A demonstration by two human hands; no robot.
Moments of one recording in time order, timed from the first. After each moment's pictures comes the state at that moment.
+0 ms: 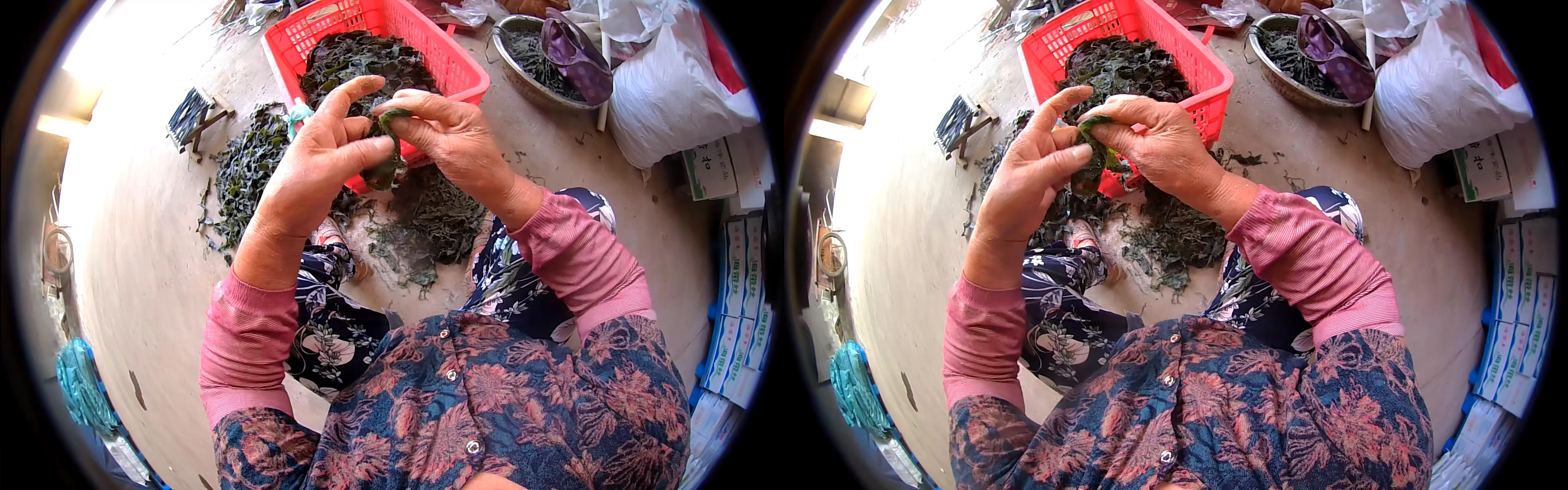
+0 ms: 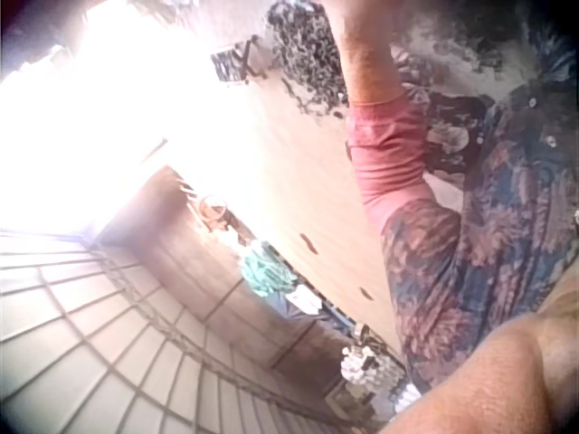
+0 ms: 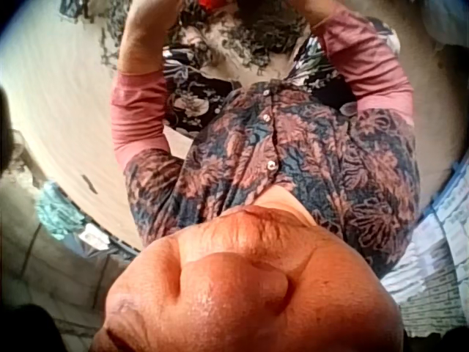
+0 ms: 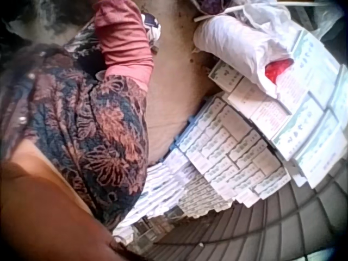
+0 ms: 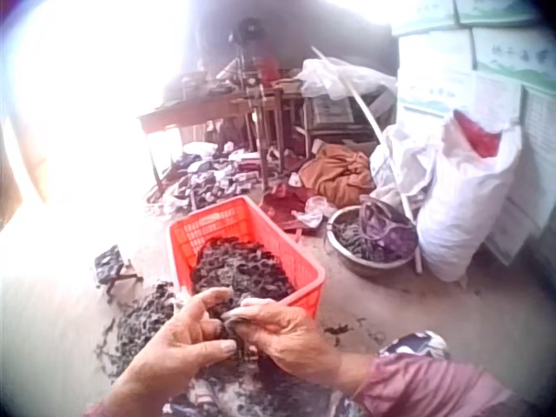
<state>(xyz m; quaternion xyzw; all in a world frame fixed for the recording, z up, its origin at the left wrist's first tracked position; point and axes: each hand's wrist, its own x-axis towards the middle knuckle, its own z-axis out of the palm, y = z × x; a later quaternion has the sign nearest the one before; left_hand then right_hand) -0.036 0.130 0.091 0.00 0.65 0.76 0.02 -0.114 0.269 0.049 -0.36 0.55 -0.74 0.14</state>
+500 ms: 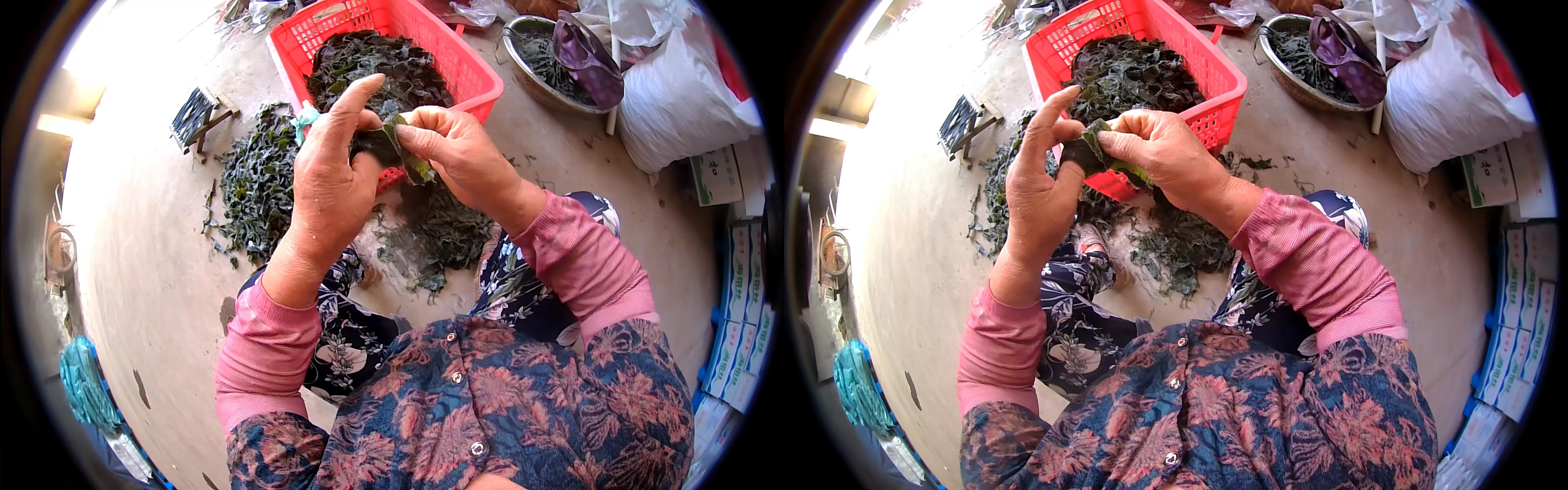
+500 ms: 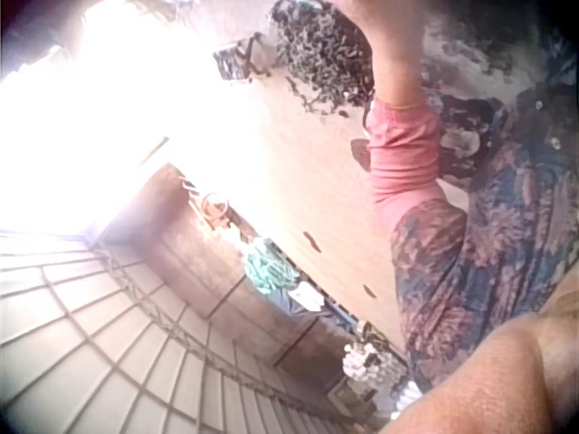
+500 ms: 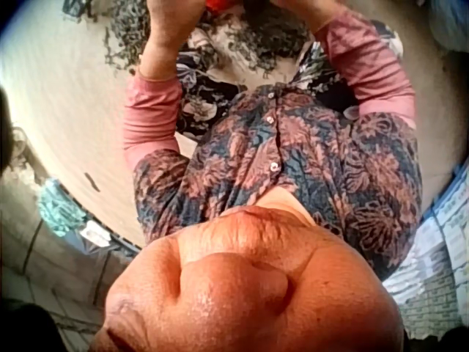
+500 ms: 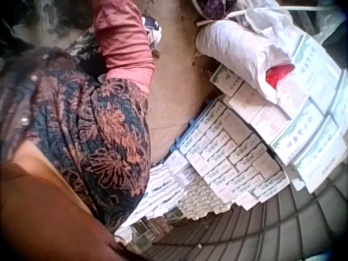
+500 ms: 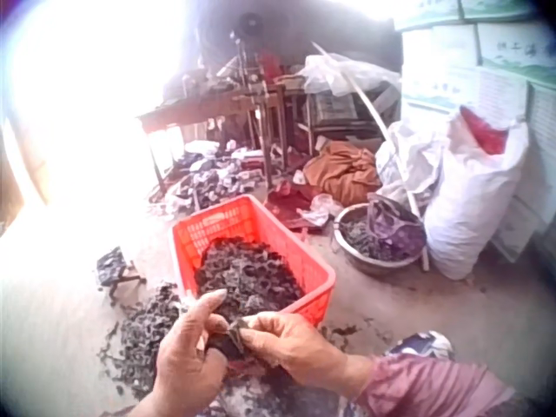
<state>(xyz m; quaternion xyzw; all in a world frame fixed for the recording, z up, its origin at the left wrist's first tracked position) -0.038 0.125 0.071 0.05 0.87 0.39 -0.29 -0.119 0.260 0.042 -0.27 0.47 -0.77 0.34</state>
